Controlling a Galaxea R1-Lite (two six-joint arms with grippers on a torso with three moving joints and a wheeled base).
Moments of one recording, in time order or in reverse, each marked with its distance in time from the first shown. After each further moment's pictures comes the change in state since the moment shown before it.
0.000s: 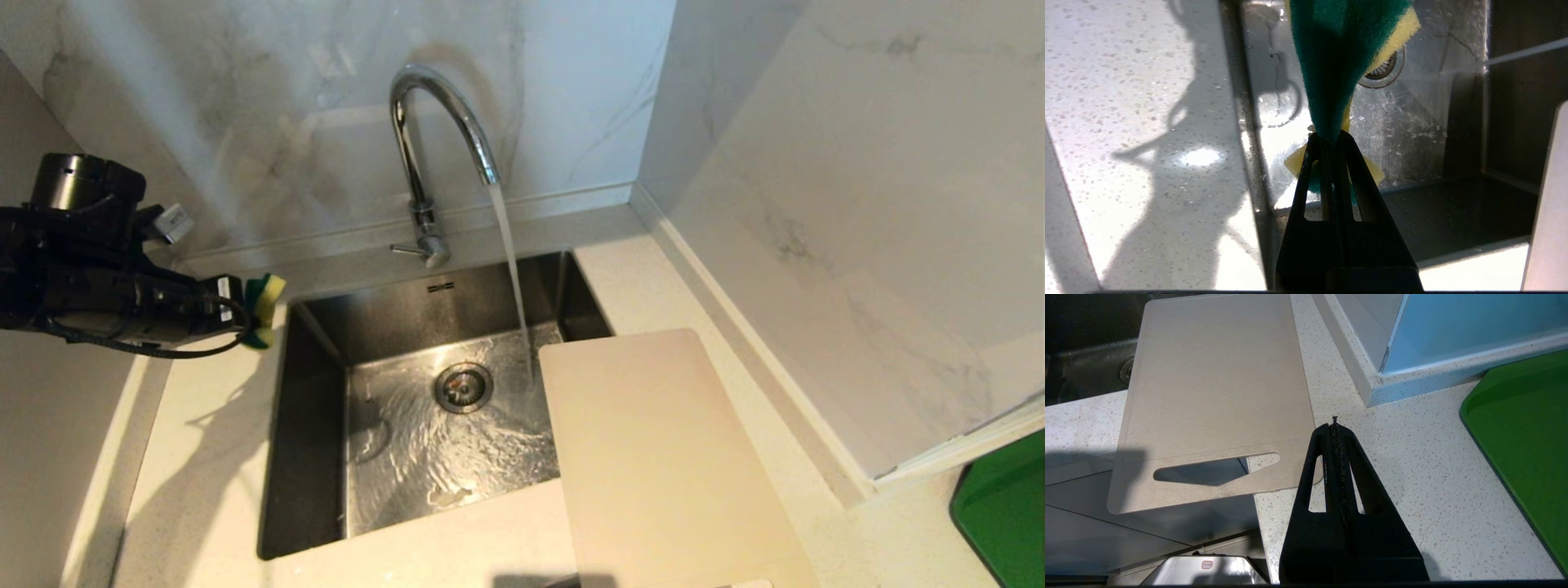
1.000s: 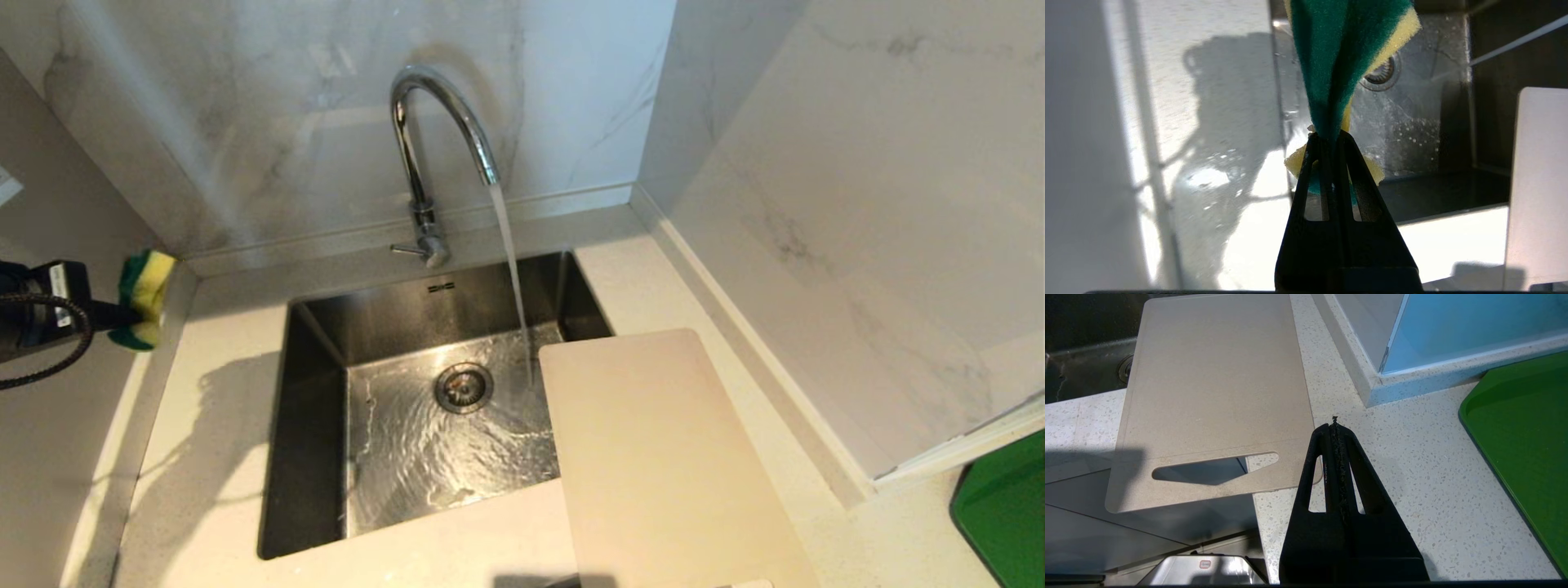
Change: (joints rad) left arm 0.082 -0.368 0.150 0.105 0.002 0.036; right arm 0.000 0.000 0.000 0.000 0.001 -0.007
